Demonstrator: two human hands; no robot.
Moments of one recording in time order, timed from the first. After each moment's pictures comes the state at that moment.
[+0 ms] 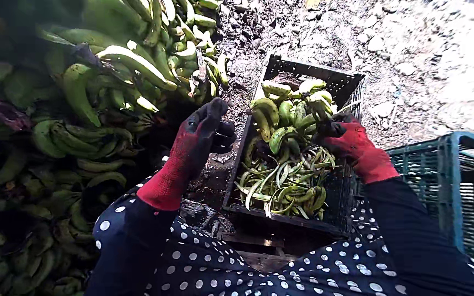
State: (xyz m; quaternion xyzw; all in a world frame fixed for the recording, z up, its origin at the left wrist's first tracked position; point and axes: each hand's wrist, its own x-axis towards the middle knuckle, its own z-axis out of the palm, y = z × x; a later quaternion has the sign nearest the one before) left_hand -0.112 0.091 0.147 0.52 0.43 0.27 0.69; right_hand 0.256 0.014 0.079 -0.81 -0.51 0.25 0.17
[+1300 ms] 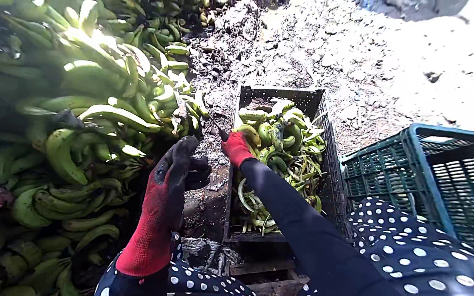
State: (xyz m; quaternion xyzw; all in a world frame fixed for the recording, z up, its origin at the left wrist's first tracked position) left_hand -0.107 0.112 0.162 0.53 0.46 0.35 0.62; right_hand 0.087 0.180 0.032 -0.84 -0.39 0.35 0.12
